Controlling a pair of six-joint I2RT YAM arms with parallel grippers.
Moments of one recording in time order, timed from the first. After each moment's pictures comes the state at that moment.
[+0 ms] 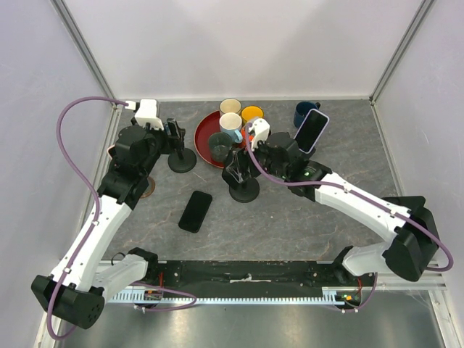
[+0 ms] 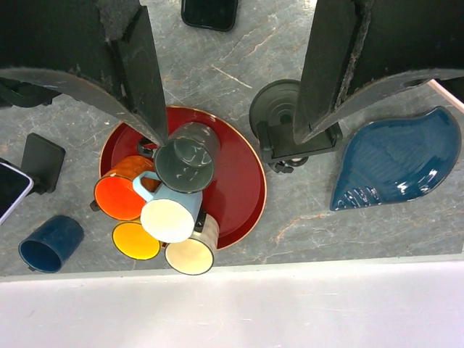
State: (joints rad) left arm -0.33 0.98 1.04 -0.23 -0.13 -0.14; right arm 0.78 1.37 1.10 -0.11 -0.08 0.21
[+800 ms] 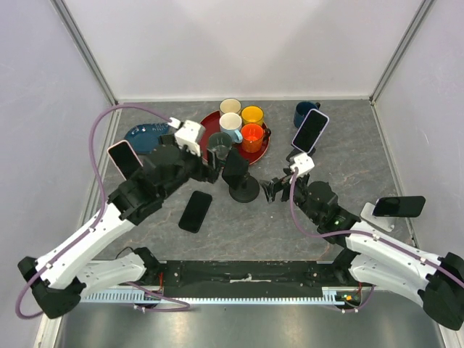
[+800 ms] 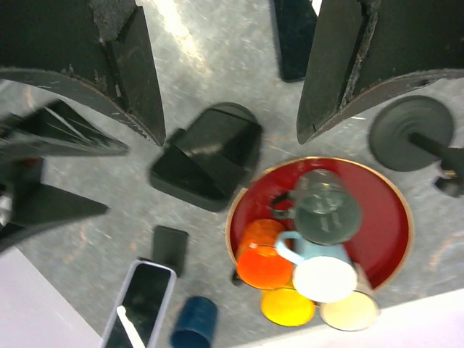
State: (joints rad) left arm -0.71 0.95 1.07 -0.37 -0.16 -0.20; right arm 0.78 0.89 0.49 0.28 0.21 0.14
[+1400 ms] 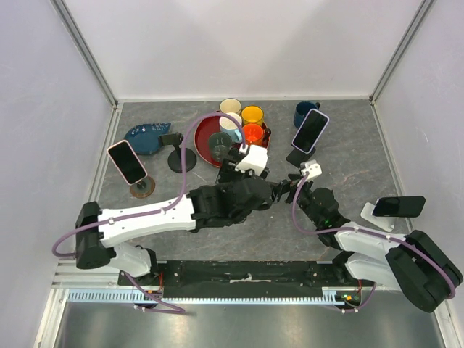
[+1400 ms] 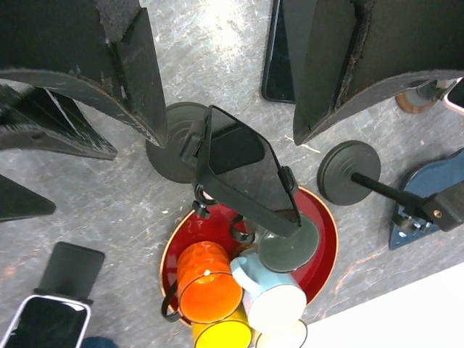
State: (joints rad) left arm -1.28 1.40 1.27 -0.48 -1.01 -0.35; right arm 0.60 1.11 0.20 0.83 0.10 0.25
